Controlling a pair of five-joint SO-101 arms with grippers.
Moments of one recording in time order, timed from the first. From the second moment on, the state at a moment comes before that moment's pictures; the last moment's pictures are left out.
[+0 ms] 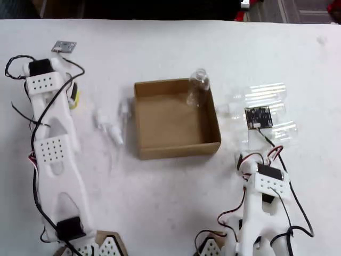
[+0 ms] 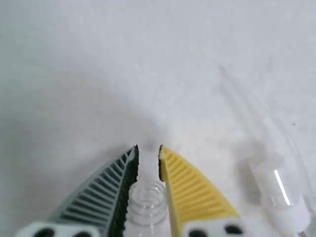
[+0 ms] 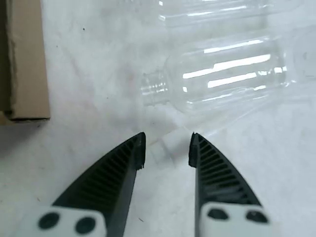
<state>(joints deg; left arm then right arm) -22.4 73.3 -82.9 101.9 -16.5 13.5 -40.1 72.6 32.4 22.9</state>
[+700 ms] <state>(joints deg) -14.0 37.6 -54.5 101.9 -16.3 13.5 -40.1 72.8 32.4 22.9</state>
